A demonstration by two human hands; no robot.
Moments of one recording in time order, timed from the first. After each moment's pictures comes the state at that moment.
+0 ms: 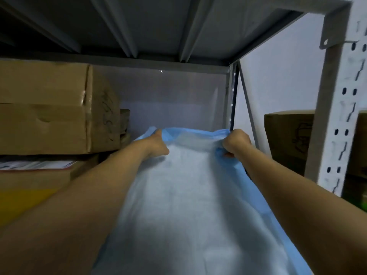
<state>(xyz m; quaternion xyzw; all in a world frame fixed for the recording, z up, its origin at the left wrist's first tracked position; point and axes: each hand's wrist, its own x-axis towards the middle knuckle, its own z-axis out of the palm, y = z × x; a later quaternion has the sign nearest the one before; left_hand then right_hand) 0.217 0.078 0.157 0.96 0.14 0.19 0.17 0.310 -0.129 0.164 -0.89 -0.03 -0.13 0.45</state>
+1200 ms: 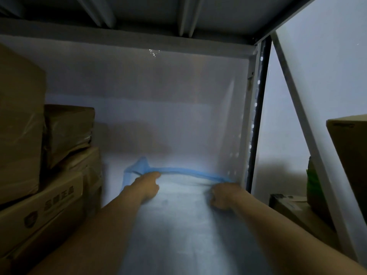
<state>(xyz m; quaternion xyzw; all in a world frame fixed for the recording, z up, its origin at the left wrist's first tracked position) 0.409 0.163 0.045 0.96 0.16 0.08 0.22 0.484 -0.067 0.057 -0.96 -0.24 0.01 -0.13</state>
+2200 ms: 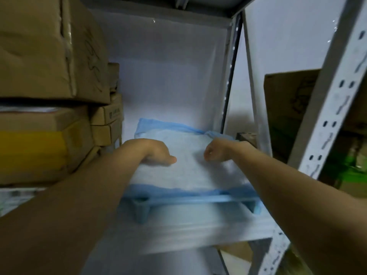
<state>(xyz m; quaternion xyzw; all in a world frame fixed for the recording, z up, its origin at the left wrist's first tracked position) 0.204 0.058 0.062 0.99 0.06 -0.08 0.06 0.274 -0.141 0.071 -0.97 -0.24 0.04 -0.04</state>
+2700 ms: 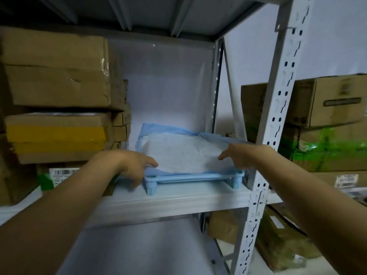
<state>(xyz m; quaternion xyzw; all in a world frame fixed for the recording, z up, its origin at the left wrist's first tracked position) 0.049 0.040 0.087 0.99 0.07 -0.15 0.04 0.155 -0.219 0.091 -0.97 -0.24 0.02 -0.09</state>
